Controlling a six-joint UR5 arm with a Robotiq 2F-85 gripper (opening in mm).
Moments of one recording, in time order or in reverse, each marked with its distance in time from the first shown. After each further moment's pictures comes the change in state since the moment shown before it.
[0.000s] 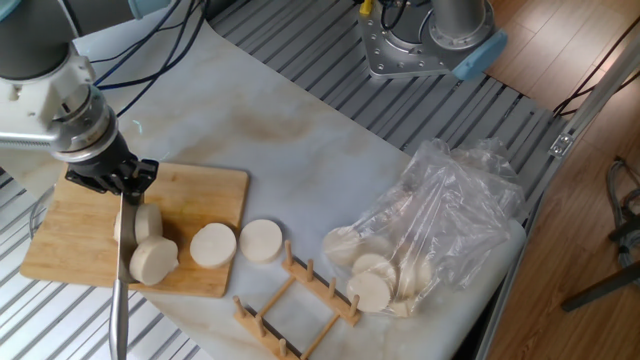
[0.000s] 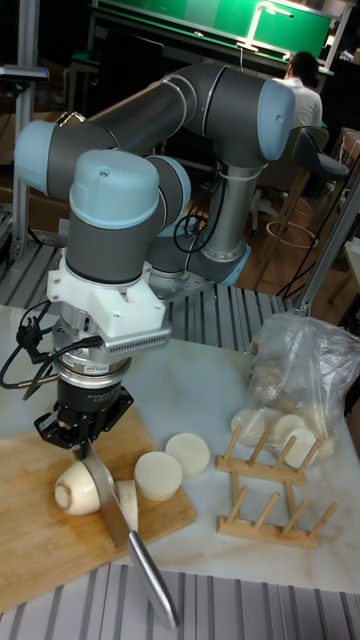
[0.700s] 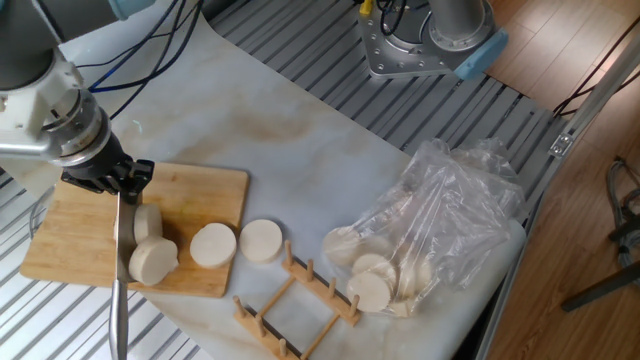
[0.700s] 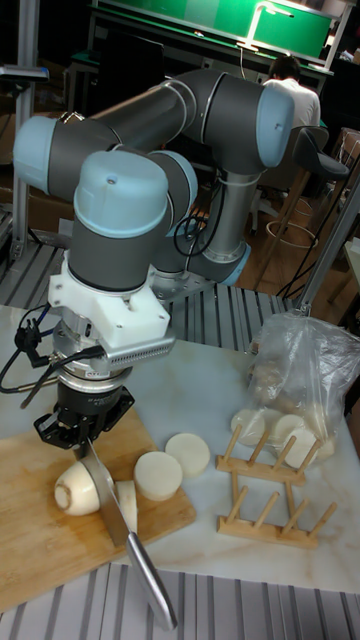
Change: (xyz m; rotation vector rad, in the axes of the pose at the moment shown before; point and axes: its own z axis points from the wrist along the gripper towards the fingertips) arm -0.003 0.000 -0.004 -0.011 0.041 0.006
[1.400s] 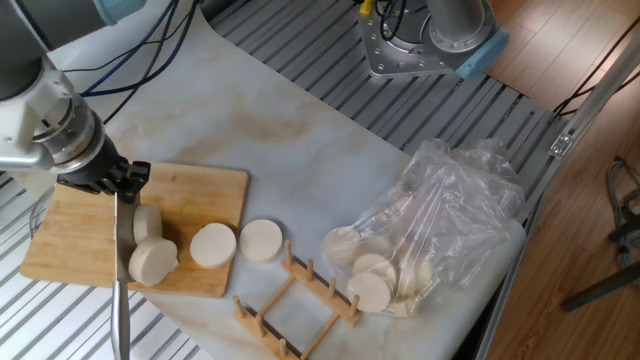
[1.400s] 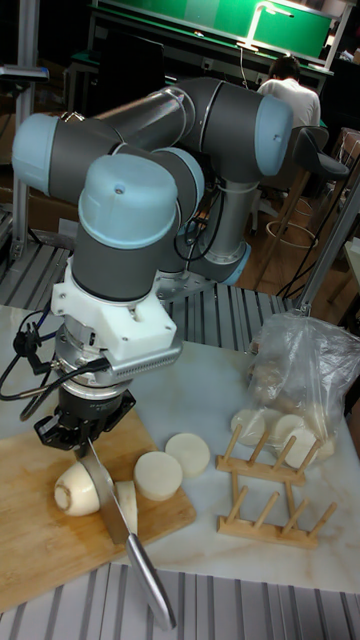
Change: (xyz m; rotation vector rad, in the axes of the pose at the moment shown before) arm 0.002 -0.002 -0.006 -0.018 0.066 -0.014
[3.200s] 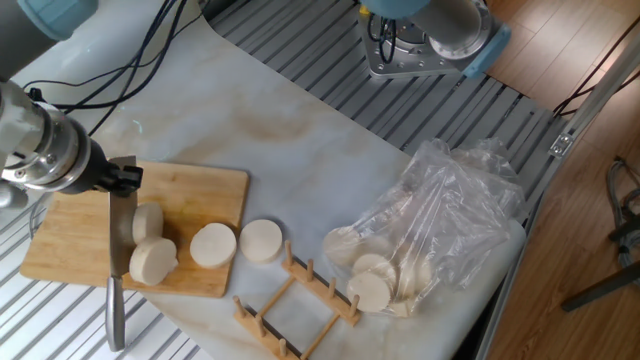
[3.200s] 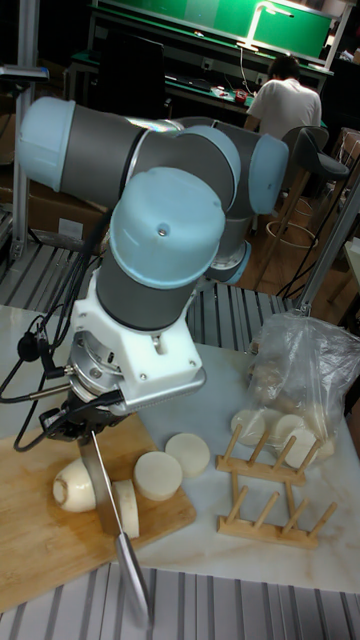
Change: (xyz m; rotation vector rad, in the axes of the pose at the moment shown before) arm 0.010 0.019 -0.027 -0.073 0.211 0.093
